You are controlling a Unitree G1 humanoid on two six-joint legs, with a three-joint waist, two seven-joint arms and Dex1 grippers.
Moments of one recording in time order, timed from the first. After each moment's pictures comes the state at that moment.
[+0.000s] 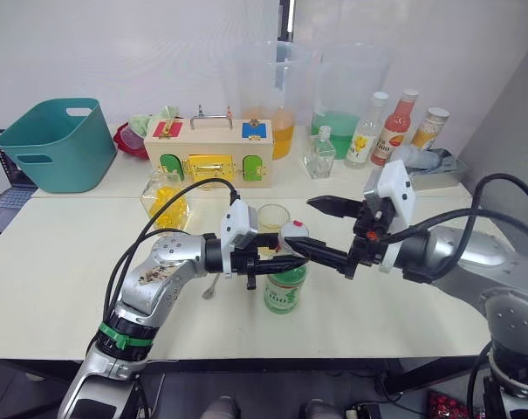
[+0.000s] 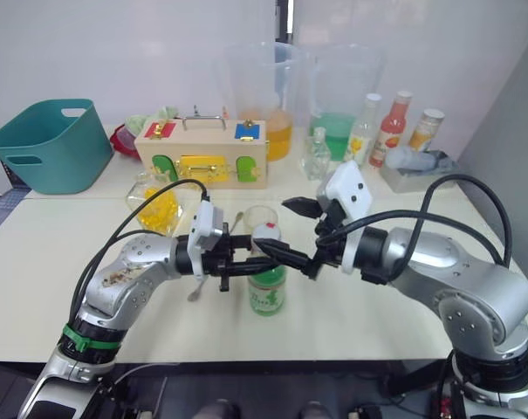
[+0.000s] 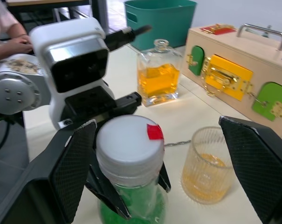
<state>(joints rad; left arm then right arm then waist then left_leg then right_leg) -0.58 0.44 -0.18 -0.18 -0.50 0.41 -1.04 -0.55 -0.70 -0.12 -0.69 0.98 1.01 0.42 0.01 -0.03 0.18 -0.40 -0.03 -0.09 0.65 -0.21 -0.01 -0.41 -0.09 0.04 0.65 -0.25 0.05</state>
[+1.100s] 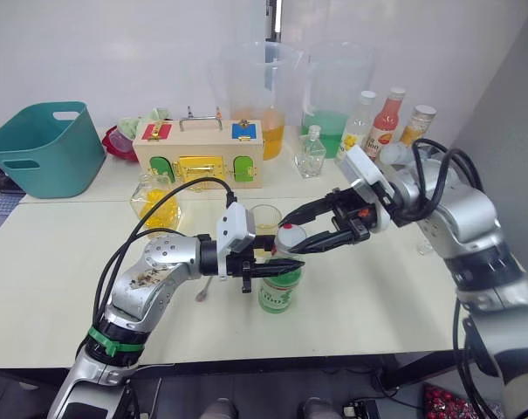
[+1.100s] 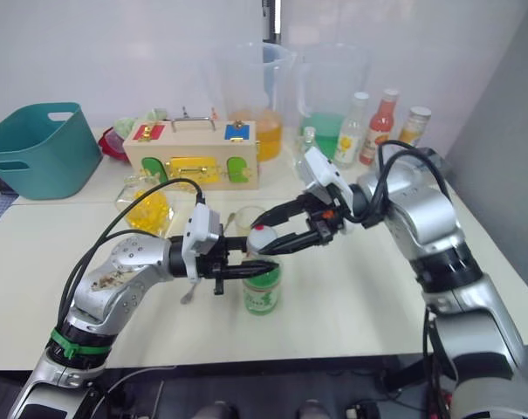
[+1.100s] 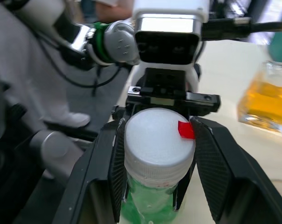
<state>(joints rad) -0.55 0.50 -0.17 -0.26 -0.50 0.45 -1.02 -1.06 -0.69 0.33 0.18 0.61 0.36 1.57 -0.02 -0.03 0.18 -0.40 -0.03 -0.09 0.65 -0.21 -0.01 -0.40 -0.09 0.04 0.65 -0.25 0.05</state>
